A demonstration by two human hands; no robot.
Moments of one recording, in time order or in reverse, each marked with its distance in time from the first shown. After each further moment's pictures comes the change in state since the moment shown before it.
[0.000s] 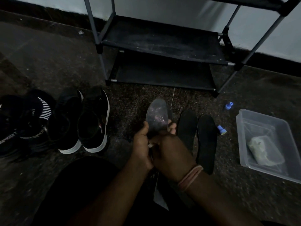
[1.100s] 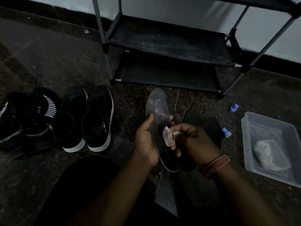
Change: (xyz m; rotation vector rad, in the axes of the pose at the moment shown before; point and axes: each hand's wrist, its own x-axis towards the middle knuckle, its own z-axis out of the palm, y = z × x) left_hand 0.004 0.013 0.003 0.038 -0.132 -0.014; right_hand 0.013 0.045 -0.027 0.999 -0.029 0.264
